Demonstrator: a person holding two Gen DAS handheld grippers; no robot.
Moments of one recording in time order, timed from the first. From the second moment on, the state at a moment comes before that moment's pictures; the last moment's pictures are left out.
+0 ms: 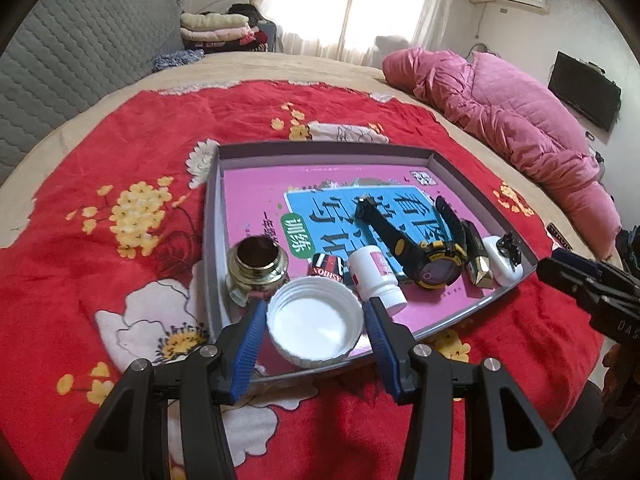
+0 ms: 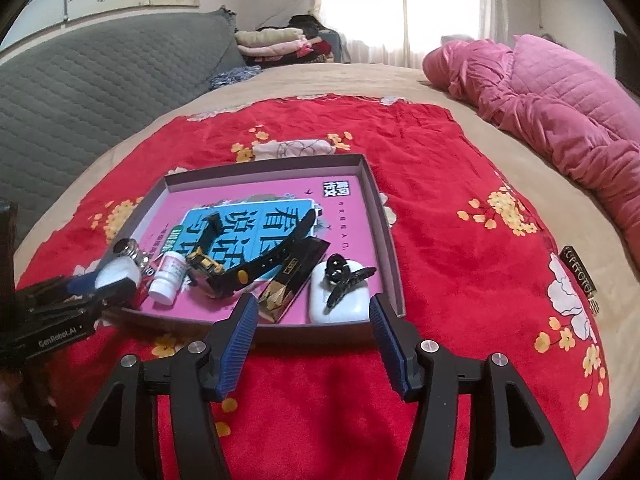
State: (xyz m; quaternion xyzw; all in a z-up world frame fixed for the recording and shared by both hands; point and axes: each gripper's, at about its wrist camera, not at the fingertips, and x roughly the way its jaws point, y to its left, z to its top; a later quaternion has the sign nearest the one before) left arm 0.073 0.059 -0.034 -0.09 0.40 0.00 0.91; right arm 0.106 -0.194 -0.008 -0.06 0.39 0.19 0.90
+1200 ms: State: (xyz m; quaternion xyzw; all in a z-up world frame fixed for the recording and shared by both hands) left arm 0.015 0.021 0.031 -0.11 0.38 0.03 0.92; right arm 0.052 -0.205 0.027 -0.03 0.36 0.22 0.91
